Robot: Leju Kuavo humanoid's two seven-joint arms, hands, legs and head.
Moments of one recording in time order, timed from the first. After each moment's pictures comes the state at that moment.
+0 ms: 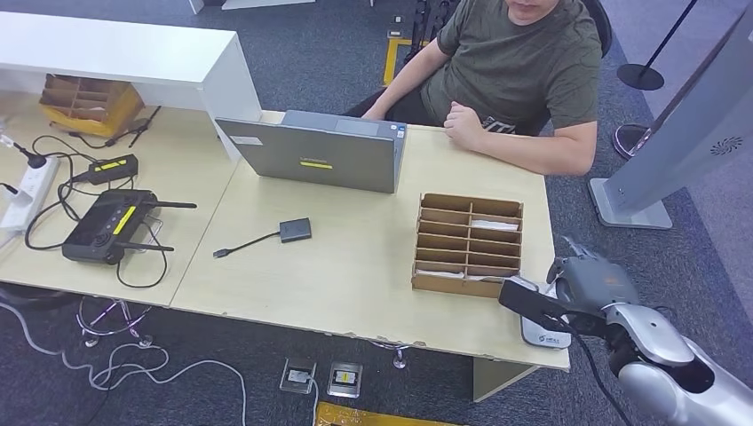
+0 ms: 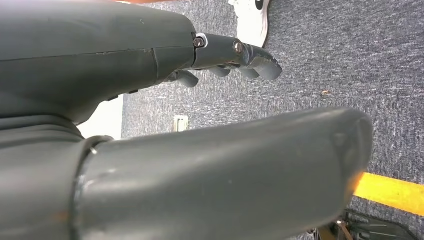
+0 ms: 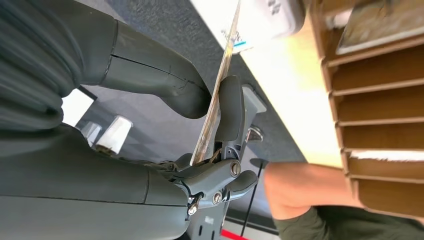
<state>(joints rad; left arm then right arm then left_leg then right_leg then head) -0.12 0.15 -1.12 -0.23 0.92 0.28 0.07 -0.62 -0.73 0.86 -1.43 0.70 0.09 0.49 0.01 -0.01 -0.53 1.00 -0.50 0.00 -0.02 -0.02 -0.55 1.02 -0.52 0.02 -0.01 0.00</state>
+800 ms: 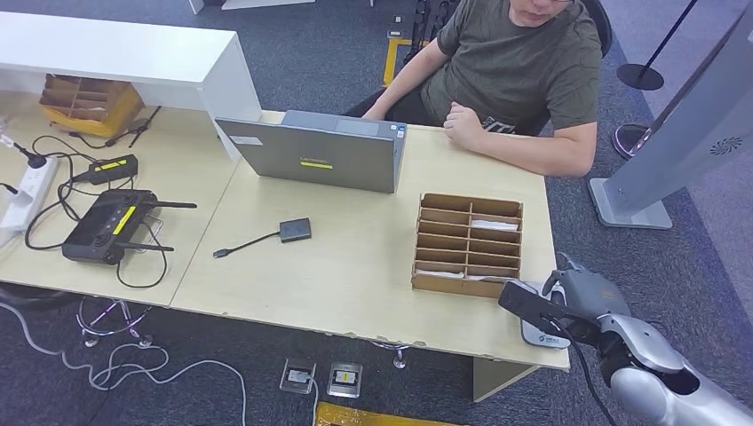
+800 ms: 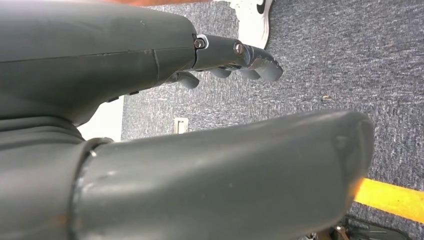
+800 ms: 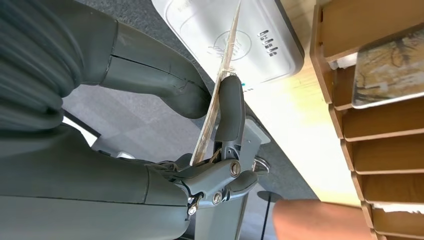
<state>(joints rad) -0.12 0.16 -1.11 -0.23 0.92 0.28 0.07 -0.62 -0.71 0.92 -1.35 0.58 -0.03 0.49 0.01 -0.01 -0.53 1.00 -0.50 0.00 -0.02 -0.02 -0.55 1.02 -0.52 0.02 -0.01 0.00</state>
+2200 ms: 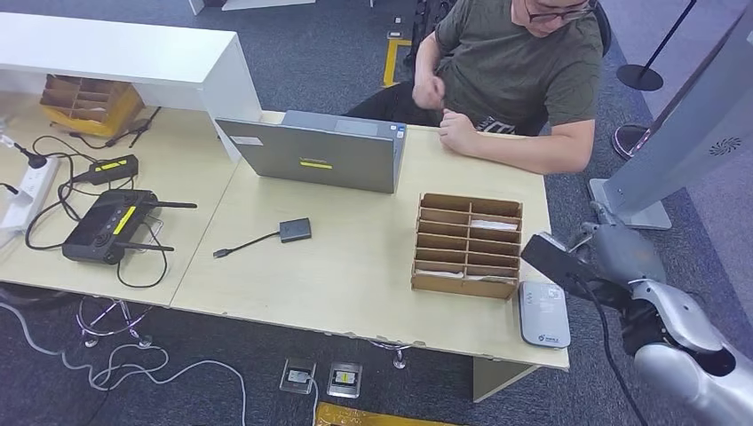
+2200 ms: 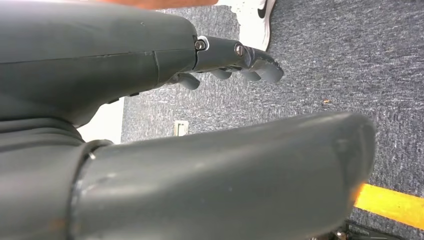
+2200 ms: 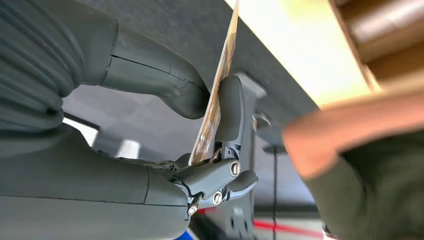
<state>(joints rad) -0.12 0.17 -1.11 -0.23 0.92 0.28 0.07 -0.71 -0.75 0.83 -1.47 0.62 -0.07 0.56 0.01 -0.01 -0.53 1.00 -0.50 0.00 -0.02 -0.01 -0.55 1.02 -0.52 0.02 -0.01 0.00</state>
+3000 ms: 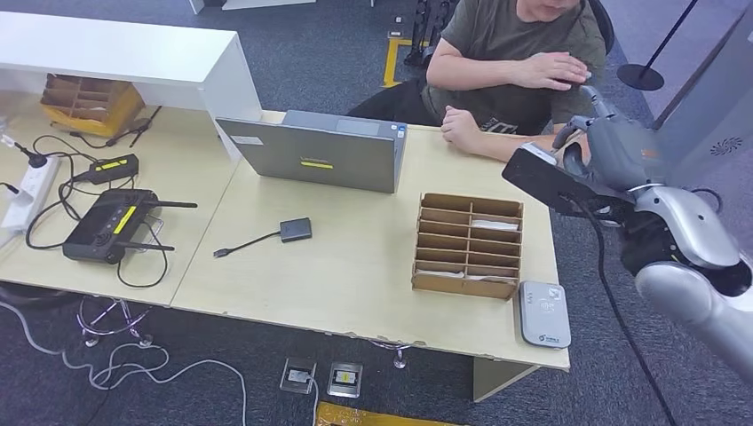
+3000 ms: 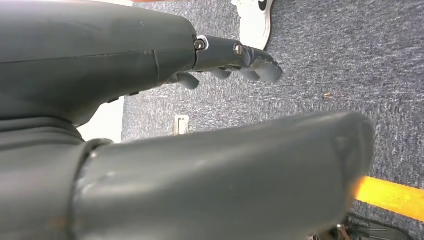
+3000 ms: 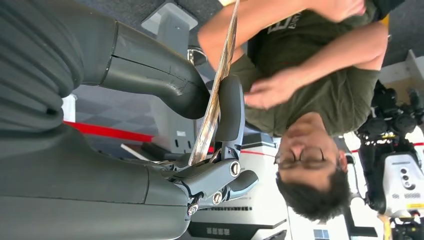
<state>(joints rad) -0.12 0.15 -1.11 -0.23 0.92 0.29 0.07 -1.05 -0.62 0.89 -1.43 0.63 -0.02 0.50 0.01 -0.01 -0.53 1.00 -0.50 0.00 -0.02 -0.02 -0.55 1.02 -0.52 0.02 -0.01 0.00</state>
